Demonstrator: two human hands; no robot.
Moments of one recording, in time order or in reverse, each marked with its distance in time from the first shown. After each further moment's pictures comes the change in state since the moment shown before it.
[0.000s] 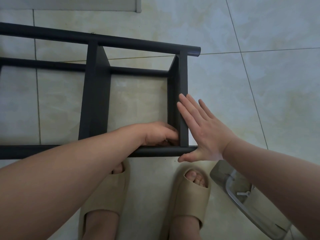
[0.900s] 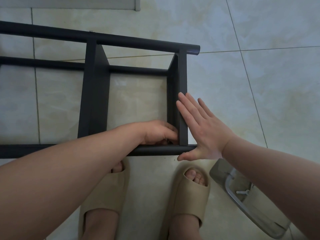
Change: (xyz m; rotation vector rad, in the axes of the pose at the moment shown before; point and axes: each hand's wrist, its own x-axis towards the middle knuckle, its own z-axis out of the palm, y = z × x) left_hand -0.003 0.001 0.000 0.056 0.021 -0.024; right_hand 0.000 0.000 0.002 0.012 0.021 -0.004
